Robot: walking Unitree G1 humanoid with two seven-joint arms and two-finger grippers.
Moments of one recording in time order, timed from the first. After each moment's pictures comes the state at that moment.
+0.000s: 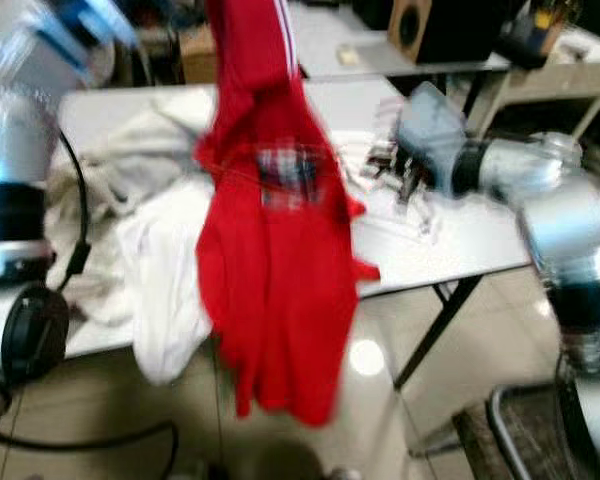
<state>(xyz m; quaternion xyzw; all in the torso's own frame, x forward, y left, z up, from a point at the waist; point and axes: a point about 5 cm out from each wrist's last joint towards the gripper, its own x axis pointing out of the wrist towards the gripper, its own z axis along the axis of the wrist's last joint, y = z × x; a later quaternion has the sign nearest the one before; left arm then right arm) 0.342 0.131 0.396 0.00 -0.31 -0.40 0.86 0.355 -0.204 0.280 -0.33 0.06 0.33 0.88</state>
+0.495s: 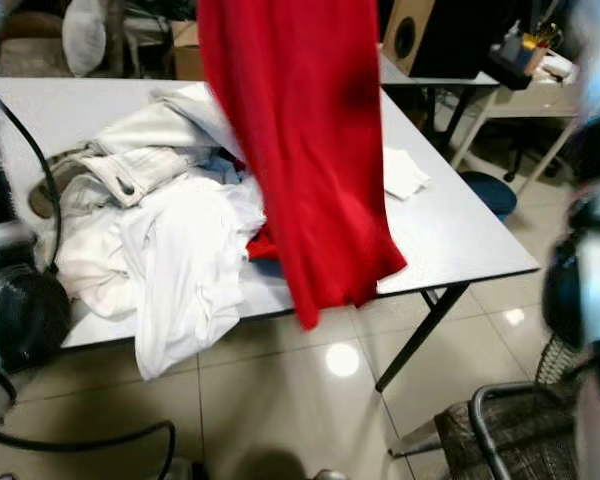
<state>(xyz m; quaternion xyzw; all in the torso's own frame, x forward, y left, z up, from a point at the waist) 0.332 0.165 0.414 -0.09 -0.40 -0.27 0.87 0.380 -0.222 0.391 -0.34 -0.28 0.07 0.89</state>
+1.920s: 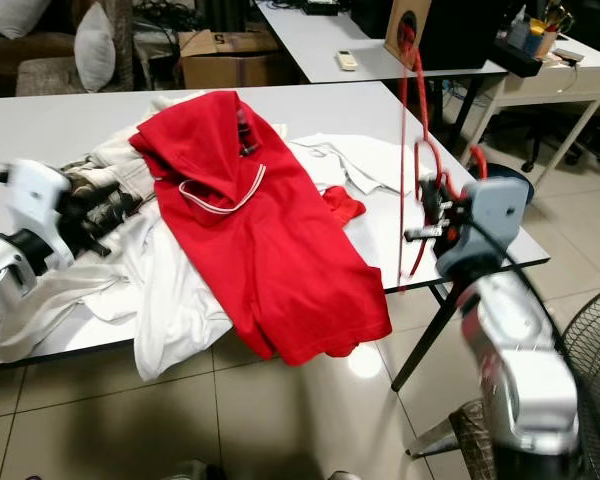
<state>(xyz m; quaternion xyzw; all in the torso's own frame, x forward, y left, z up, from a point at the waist) 0.298 0.226 0.196 0.07 -0.02 -0.19 0.98 0.265 -0.202 0.186 0.01 -0.04 0.05 1.00</state>
